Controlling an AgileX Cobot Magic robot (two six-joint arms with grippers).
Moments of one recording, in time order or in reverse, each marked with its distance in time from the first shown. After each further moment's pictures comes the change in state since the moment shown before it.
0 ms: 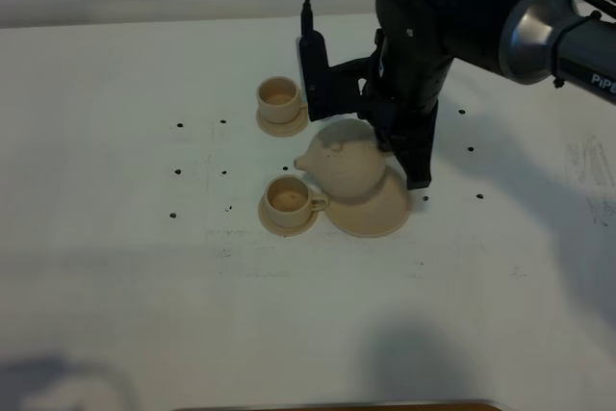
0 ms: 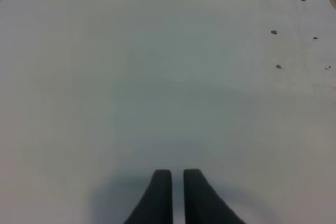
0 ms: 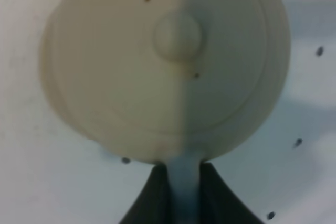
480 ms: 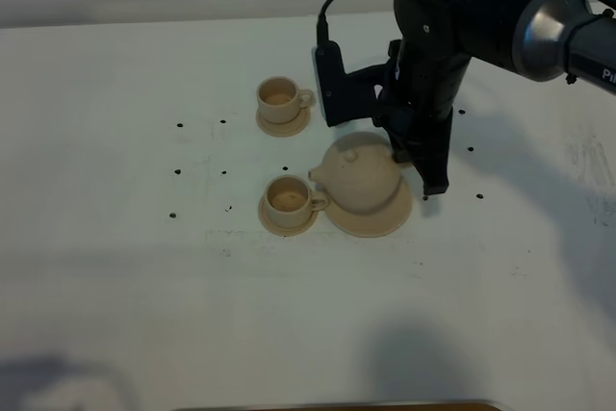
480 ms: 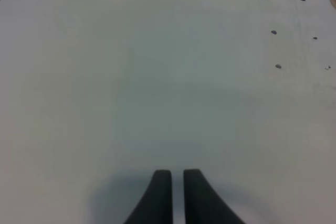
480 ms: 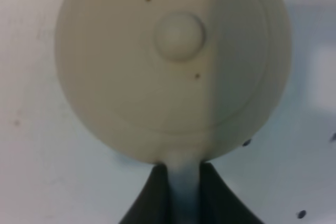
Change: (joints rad) left arm 0.000 0.000 0.000 0.000 0.000 0.000; right arm -0.038 0.000 0.020 0.061 0.038 -0.071
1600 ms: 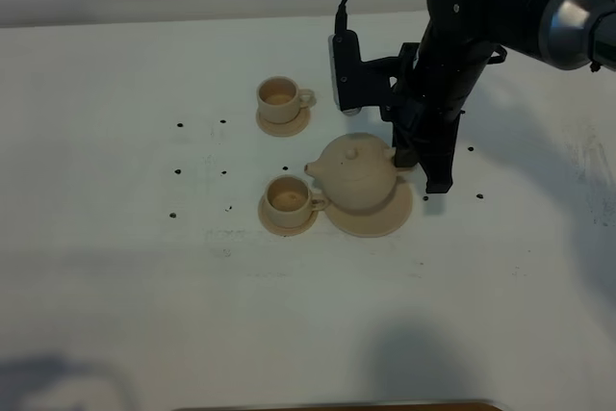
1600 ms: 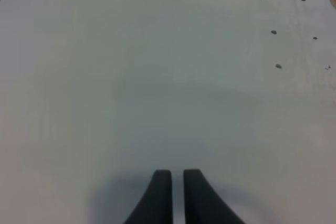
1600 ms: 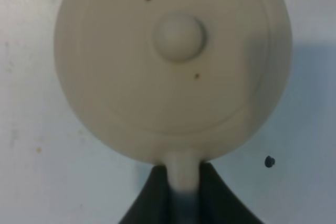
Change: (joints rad) left arm 0.000 0.000 0.000 0.000 0.000 0.000; right arm -0.076 0.002 0.024 0.172 -0.011 -0.092
